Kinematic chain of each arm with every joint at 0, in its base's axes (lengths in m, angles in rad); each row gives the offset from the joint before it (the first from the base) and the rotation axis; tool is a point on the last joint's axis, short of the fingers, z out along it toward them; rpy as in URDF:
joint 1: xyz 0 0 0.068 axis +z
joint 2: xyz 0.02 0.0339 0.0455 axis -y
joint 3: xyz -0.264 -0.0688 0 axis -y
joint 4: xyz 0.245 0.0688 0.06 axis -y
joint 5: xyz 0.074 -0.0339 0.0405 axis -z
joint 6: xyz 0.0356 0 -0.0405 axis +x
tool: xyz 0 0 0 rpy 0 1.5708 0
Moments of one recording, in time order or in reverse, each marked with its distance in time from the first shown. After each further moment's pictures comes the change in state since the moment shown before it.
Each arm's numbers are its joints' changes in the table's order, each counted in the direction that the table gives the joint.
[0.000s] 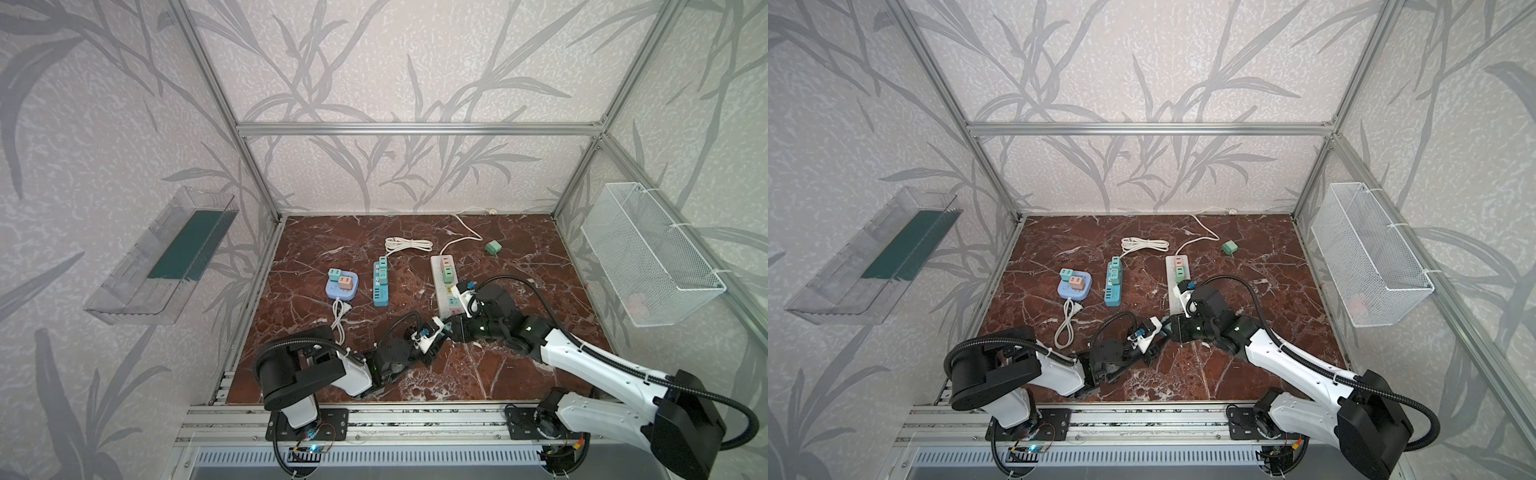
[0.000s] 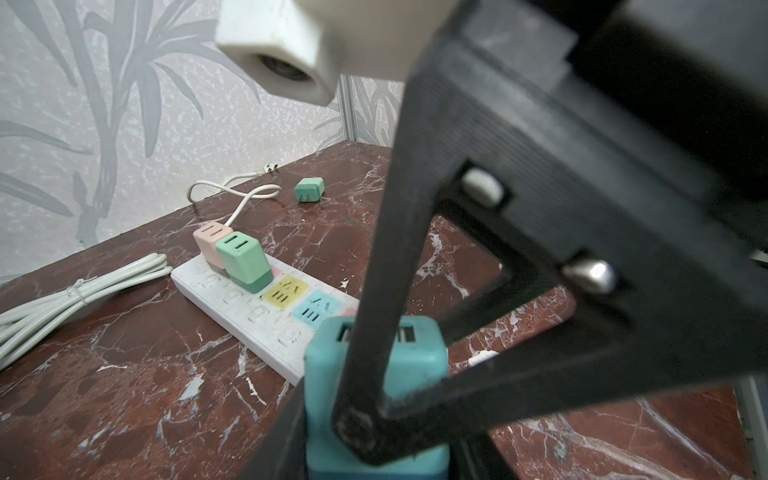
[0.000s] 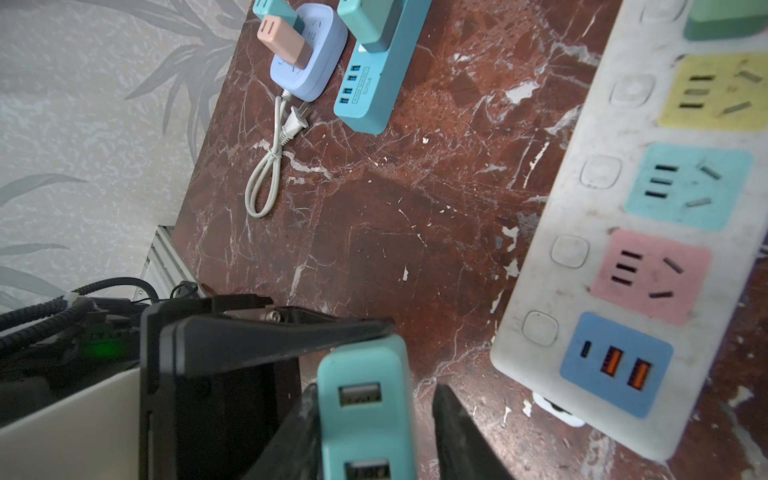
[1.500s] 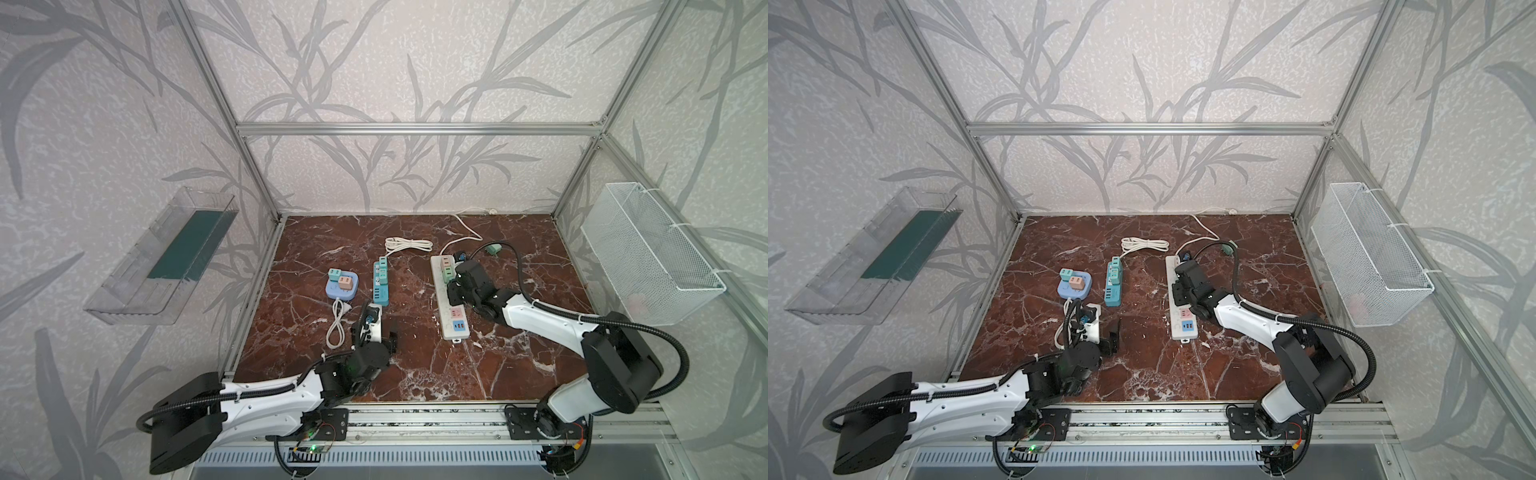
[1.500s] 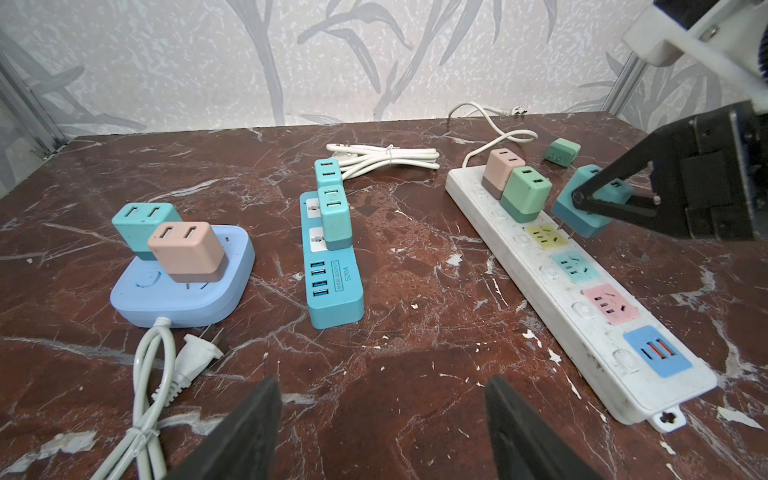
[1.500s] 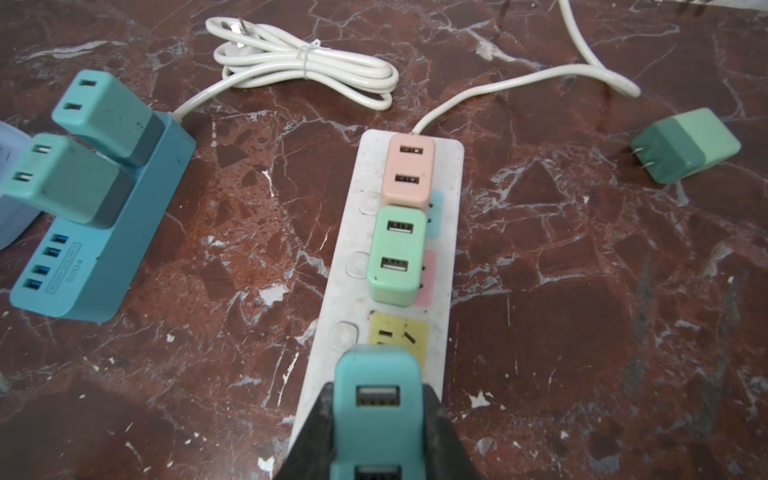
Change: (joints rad) left arm 0.018 0.715 -0.106 -0.943 -0.610 -0.483; right arm -0.093 -0.430 0.230 0.158 0.575 -0.256
